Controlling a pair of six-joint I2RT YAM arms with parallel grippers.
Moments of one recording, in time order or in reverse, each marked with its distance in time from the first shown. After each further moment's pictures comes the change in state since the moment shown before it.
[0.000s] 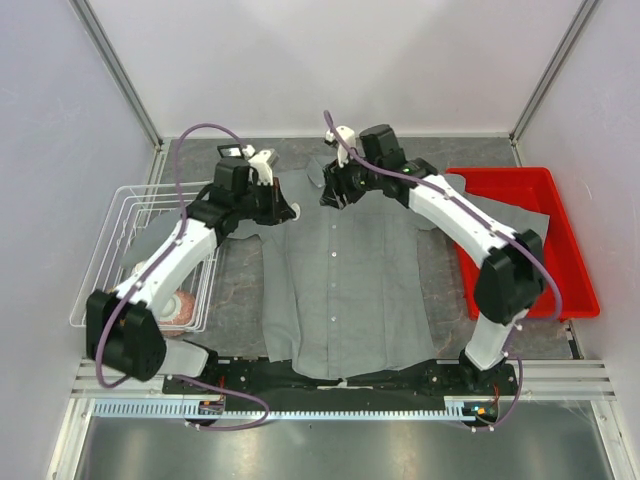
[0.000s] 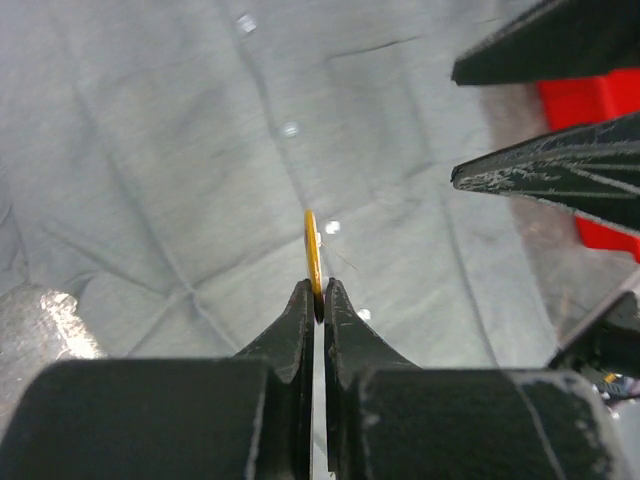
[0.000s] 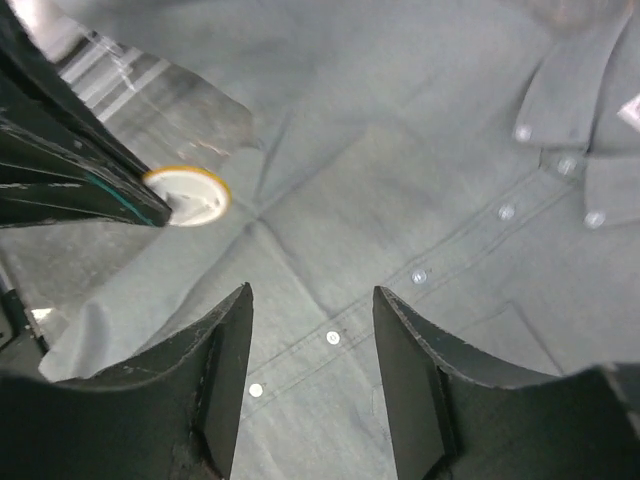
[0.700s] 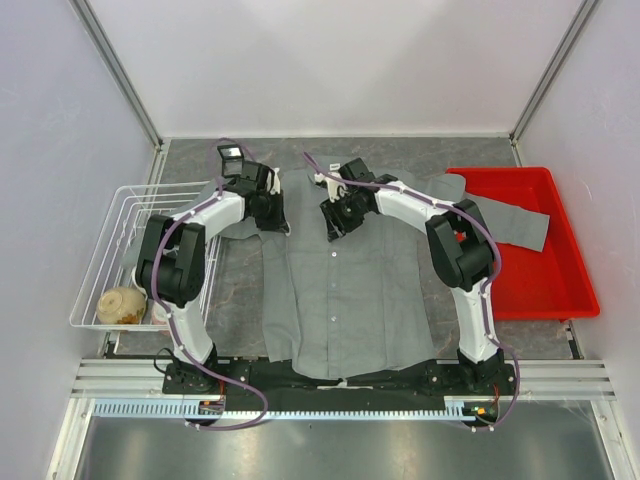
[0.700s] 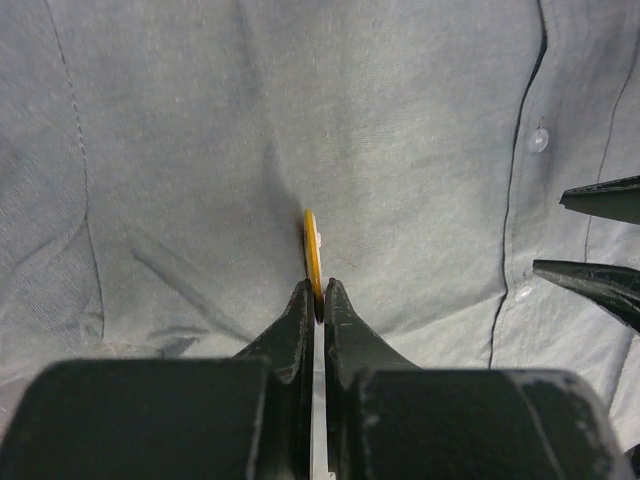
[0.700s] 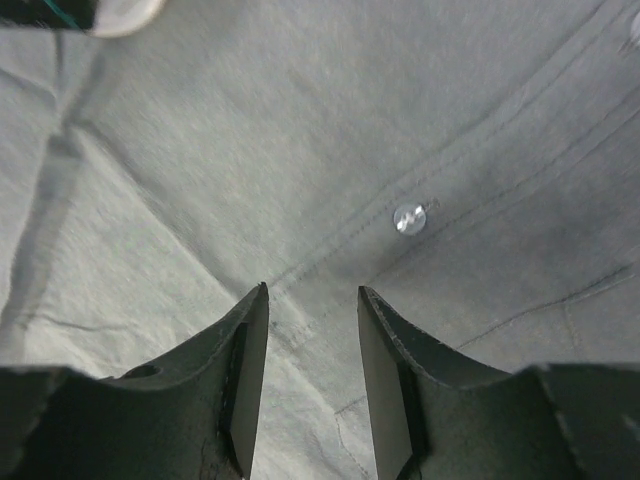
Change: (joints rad) left arm 0.073 0.527 0.149 -0.042 -0.139 -0.003; right arm -0.006 0.389 0.028 -0.078 0.065 -0.011
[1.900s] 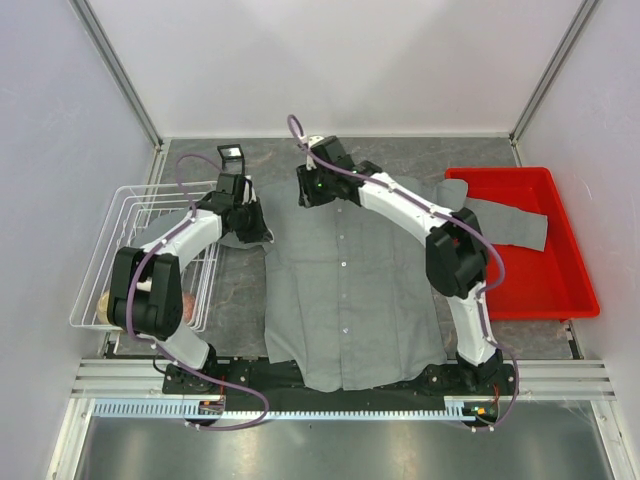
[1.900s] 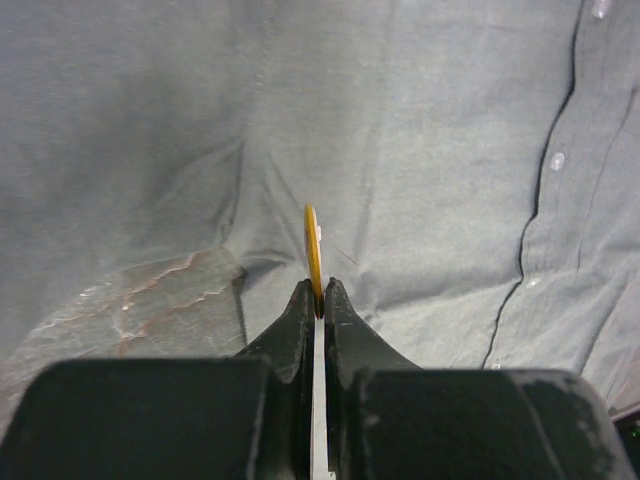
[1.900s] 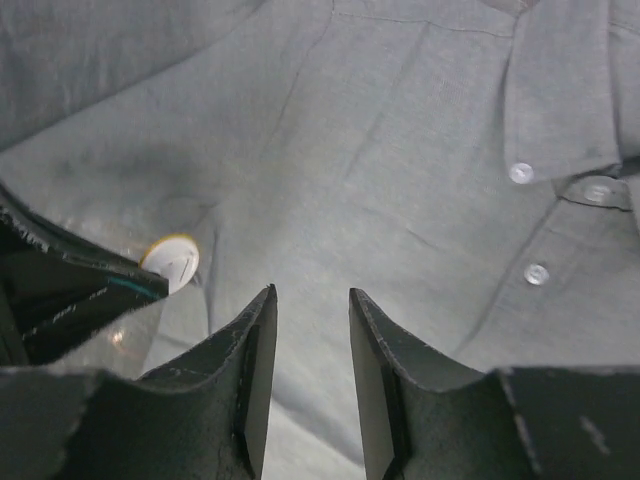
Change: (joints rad) left arm 0.063 -0.264 -0.223 -0.011 -0.028 -0.145; right arm 0.108 -0.039 0.218 0.045 0.247 0.317
